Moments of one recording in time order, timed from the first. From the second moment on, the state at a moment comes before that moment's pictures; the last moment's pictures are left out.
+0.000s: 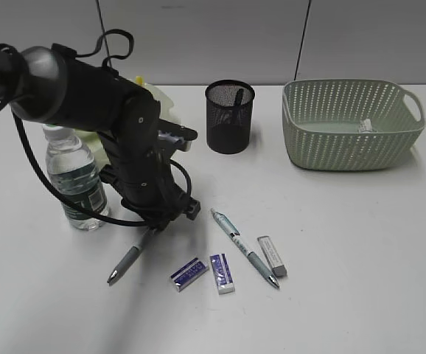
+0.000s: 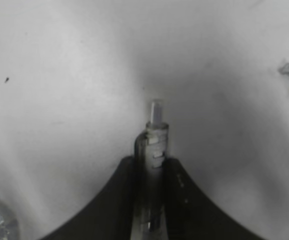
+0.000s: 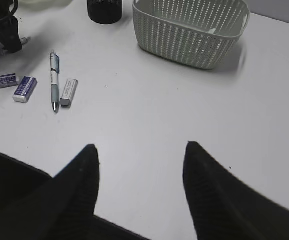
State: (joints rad) left arm -0.65 2.10 -1.32 0.05 0.69 -0.22; right arm 0.48 0.04 -0.51 -0.09 1.03 0.02
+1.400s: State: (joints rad) left arm -0.58 2.13 -1.57 0.11 -0.37 -0.23; right arm 0.48 0.04 -0.51 -0.09 1.03 0.02
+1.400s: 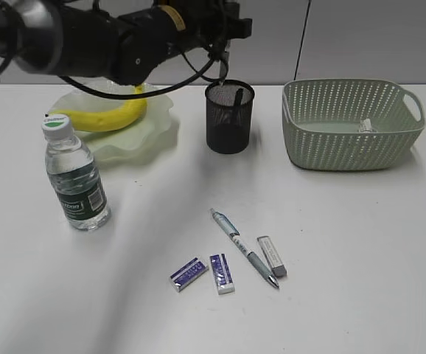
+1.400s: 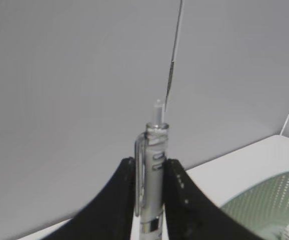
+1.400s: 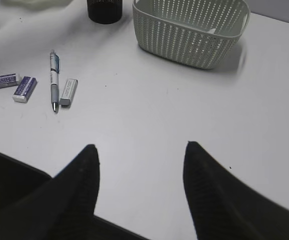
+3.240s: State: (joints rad) left arm -0.56 1.38 -1.56 0.16 1.16 -0.23; right arm 0.48 0.04 -0.51 -0.09 1.03 0.02
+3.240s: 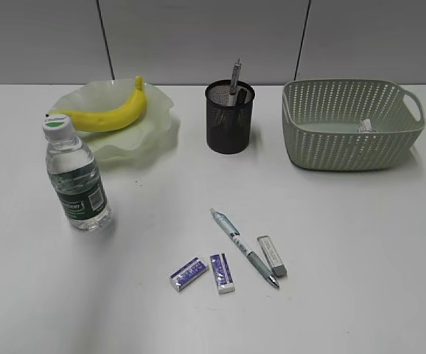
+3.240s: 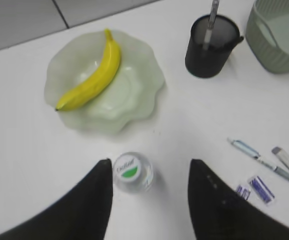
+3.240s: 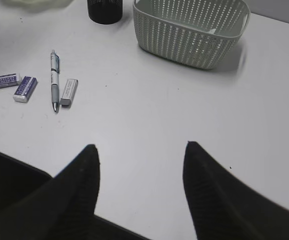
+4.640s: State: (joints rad) left arm -0.56 0.02 -0.54 0.07 1.06 -0.16; right arm 0.48 0.64 -0.64 0.11 0.62 -0.18
